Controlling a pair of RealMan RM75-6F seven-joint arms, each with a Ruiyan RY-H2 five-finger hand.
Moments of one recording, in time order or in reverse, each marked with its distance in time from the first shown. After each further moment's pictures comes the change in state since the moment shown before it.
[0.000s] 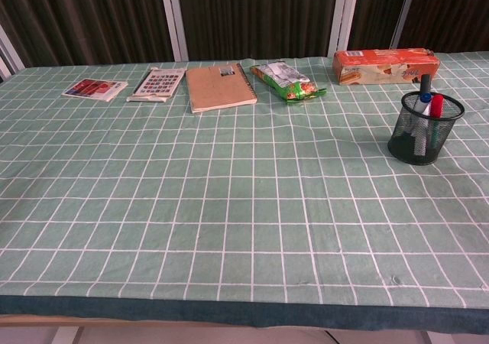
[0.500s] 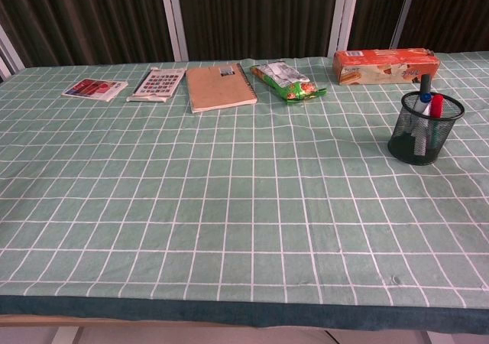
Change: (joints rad) left arm 0.004 0.001 0.002 -0.003 -0.003 0.006 0.008; right arm 0.005 0.007 0.028 -0.002 0.020 -0.032 0.022
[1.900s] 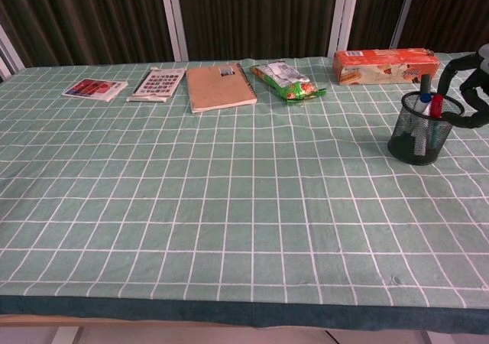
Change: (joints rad) left arm 0.008 0.005 -0.001 0.004 -0.002 0.014 -0.020; right arm 0.296 -0.123 0.094 0.150 0.196 -0.422 0.054
